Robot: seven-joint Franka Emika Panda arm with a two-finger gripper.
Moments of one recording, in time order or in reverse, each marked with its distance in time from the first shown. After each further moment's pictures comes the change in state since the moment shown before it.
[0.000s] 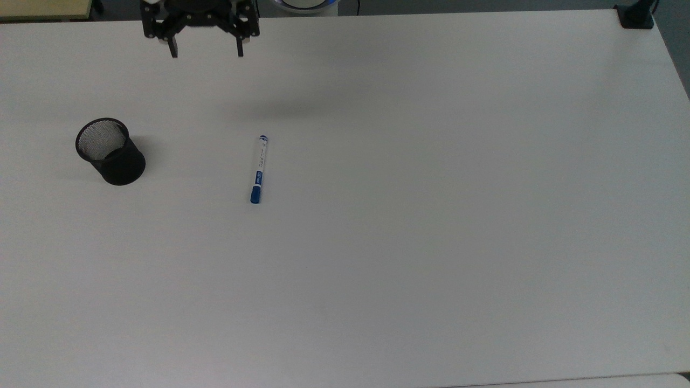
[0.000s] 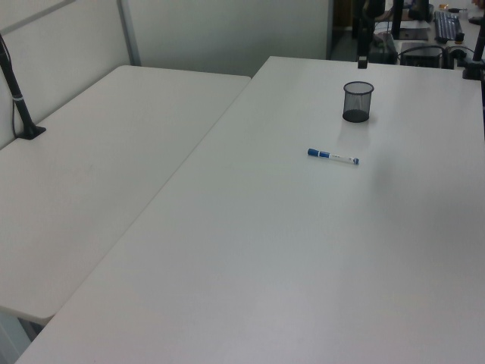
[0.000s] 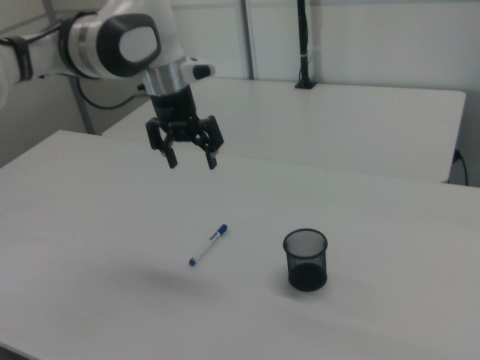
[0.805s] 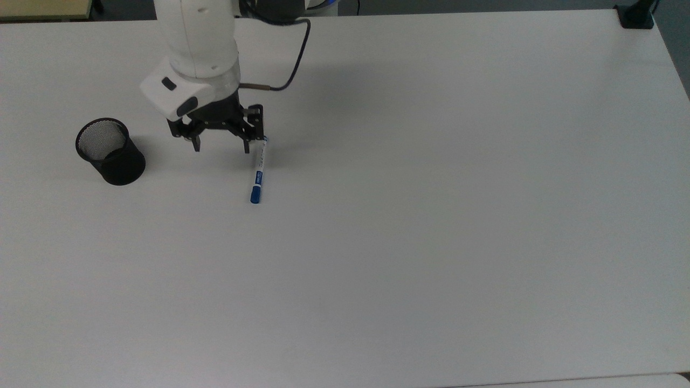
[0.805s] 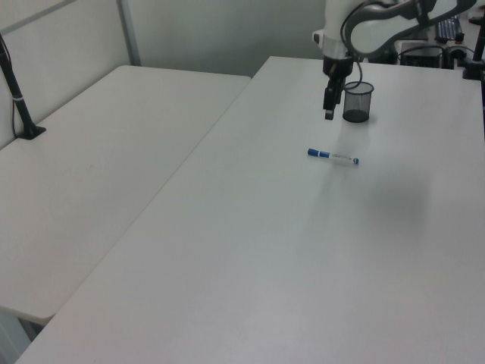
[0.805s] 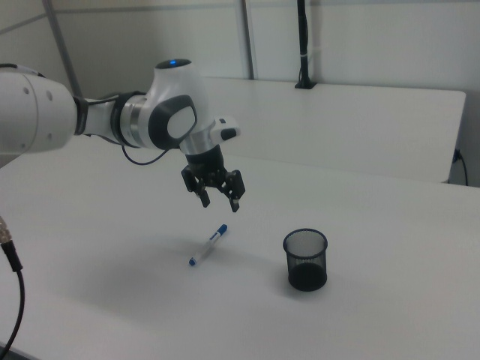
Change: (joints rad) arm -0.019 0.211 0.026 -0.112 0.001 0.395 0.152
